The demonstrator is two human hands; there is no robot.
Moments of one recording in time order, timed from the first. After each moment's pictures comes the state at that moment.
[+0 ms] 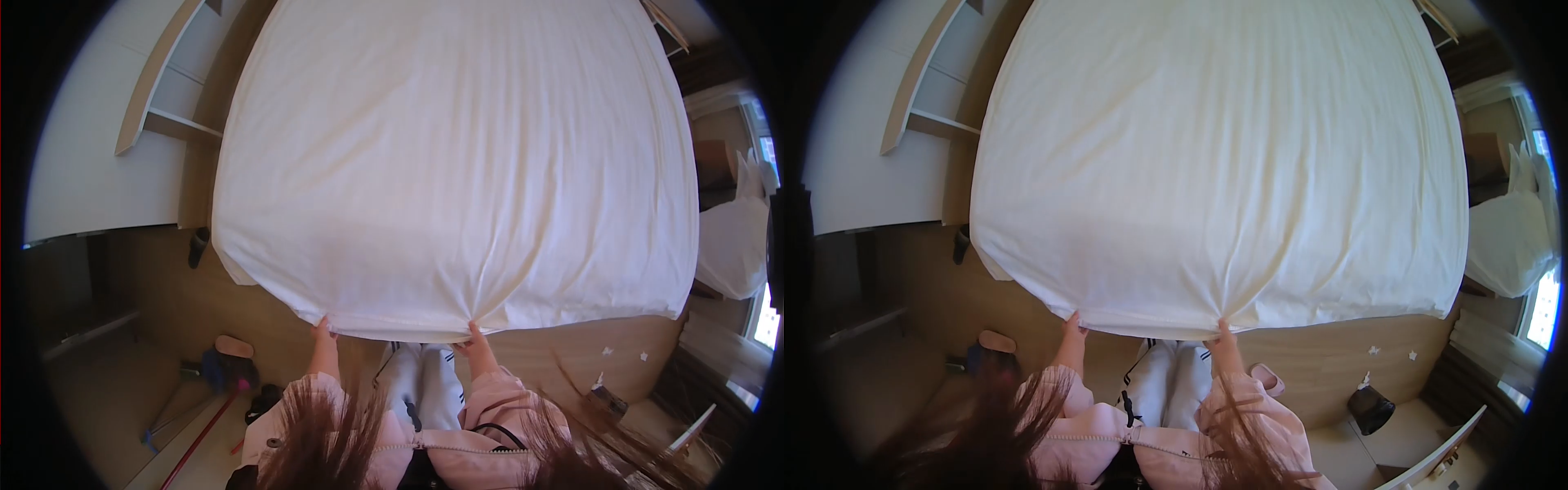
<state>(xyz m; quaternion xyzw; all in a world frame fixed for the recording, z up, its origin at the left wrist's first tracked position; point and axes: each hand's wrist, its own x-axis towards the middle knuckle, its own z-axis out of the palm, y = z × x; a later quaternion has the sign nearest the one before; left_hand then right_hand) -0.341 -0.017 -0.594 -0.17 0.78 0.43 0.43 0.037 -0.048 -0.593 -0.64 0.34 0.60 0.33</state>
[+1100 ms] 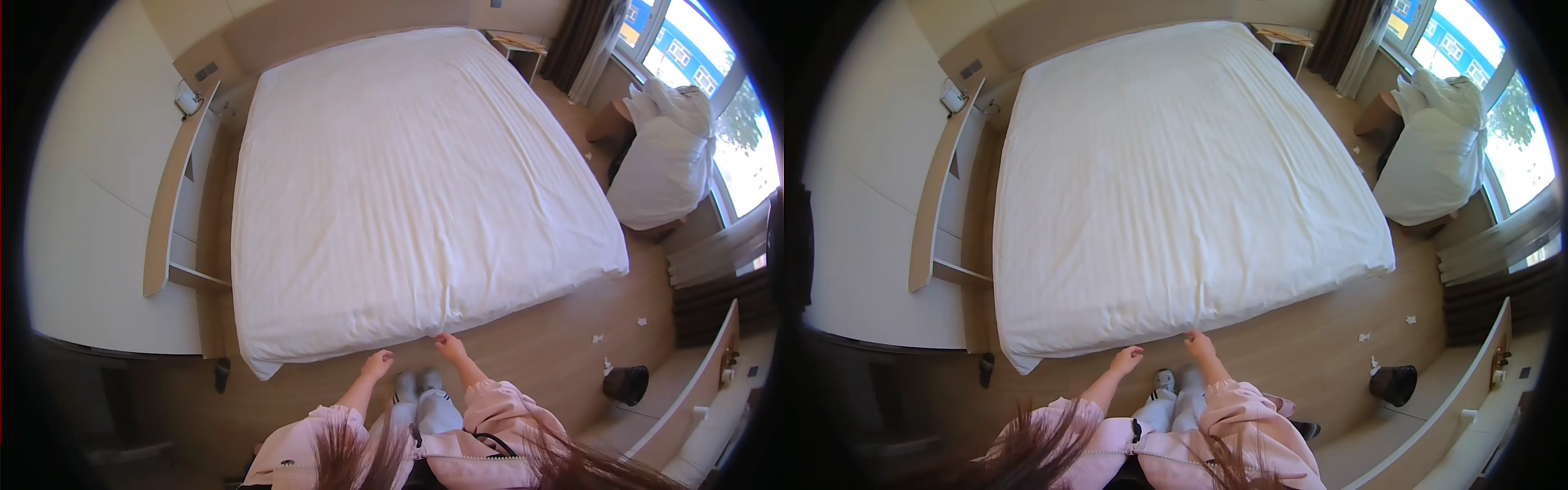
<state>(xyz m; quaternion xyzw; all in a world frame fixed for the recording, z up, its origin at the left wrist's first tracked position) -0.159 0.077 -0.391 0.64 0.58 -0.06 0.50 0.075 0.023 -0.401 -0.78 -0.38 0.46 0.20</state>
